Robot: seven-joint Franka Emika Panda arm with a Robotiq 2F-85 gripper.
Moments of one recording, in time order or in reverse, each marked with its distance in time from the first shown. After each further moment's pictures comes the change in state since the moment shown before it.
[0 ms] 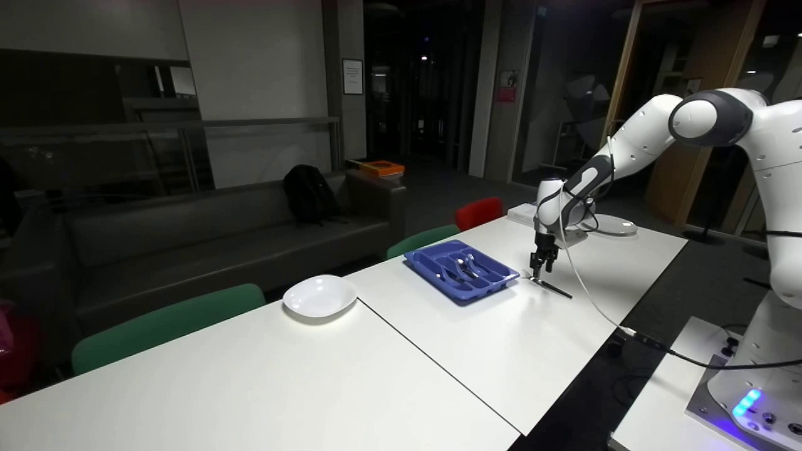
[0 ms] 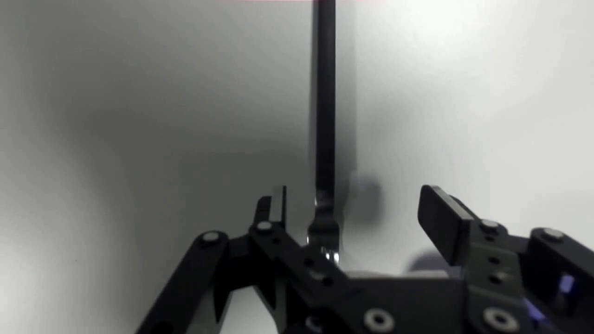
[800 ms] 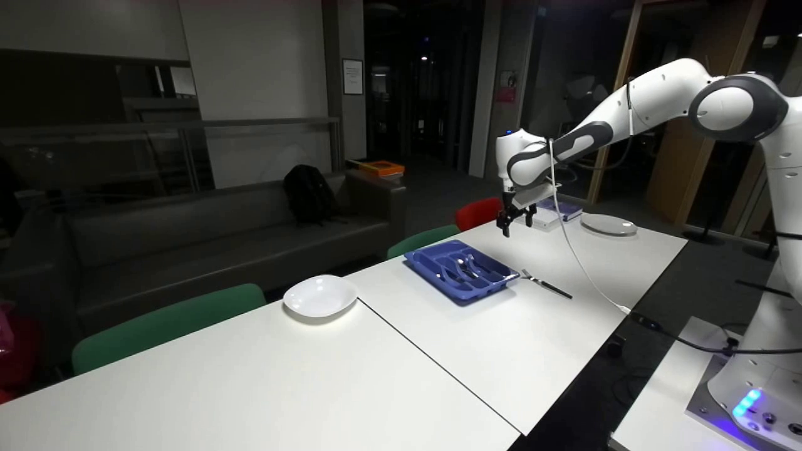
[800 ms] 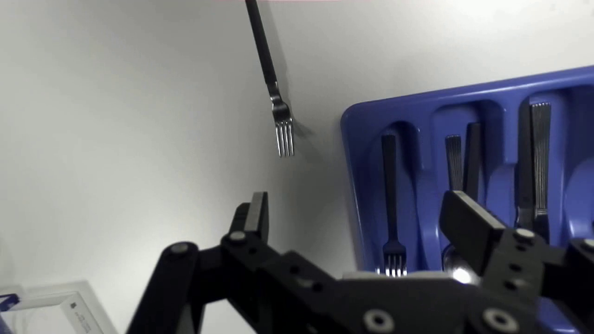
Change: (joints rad) arm 0.272 -0.104 -0.050 0.314 -0.247 -0.457 0.603
